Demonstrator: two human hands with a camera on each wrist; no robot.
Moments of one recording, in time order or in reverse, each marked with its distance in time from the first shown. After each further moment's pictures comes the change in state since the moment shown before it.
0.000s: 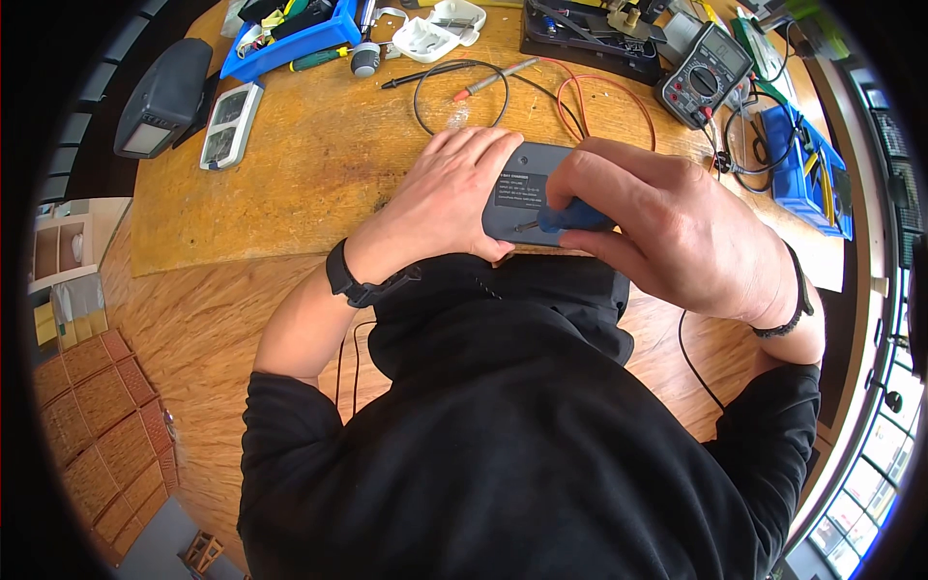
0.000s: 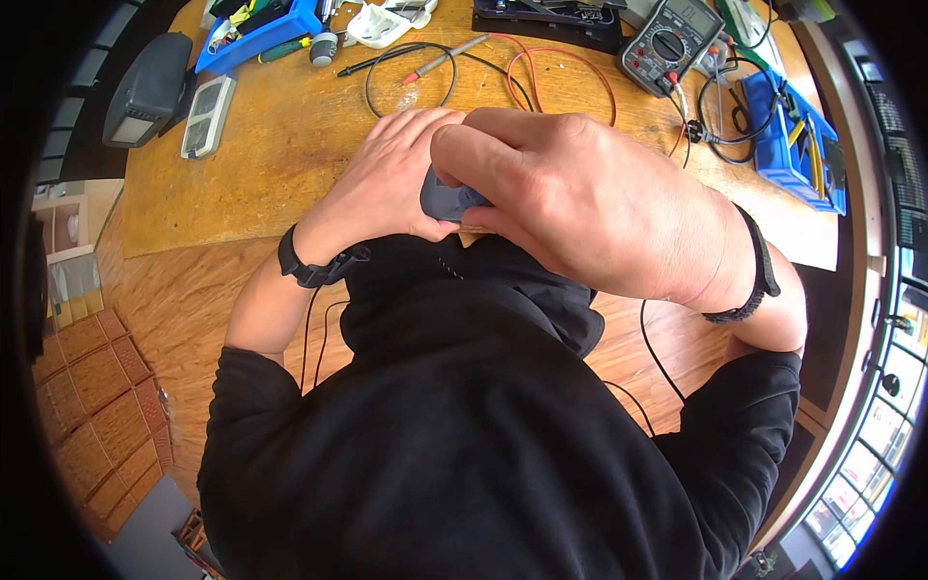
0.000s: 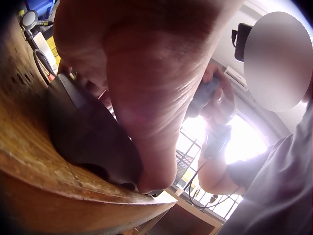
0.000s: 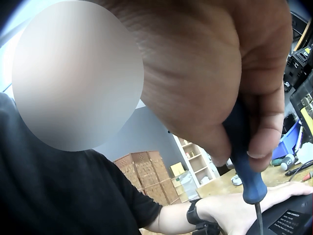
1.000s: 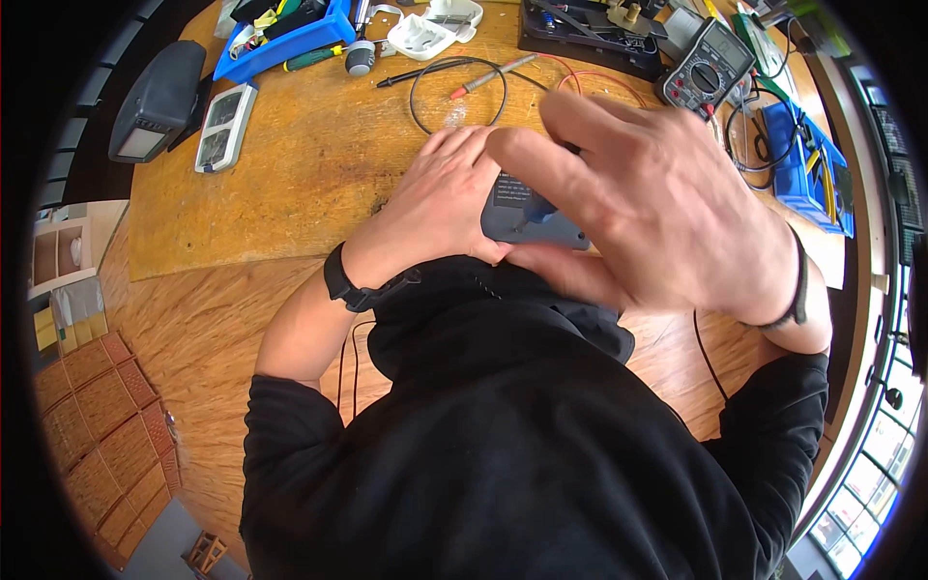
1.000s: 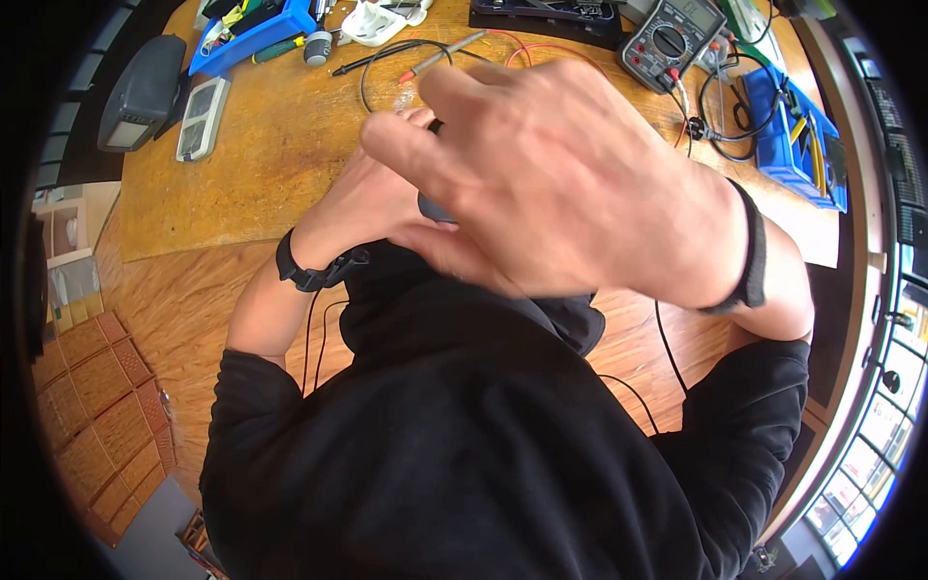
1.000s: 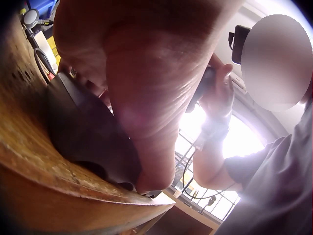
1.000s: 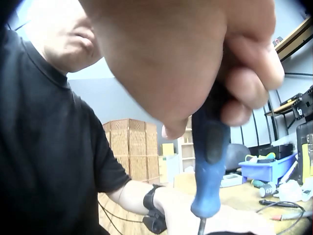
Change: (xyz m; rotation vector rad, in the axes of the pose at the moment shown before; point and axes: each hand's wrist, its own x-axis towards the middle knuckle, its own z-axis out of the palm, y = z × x) left_hand 0.001 -0.011 0.018 -0.074 0.021 -0.010; right_hand 0.026 -0.003 0.000 -0.404 0.036 -0.128
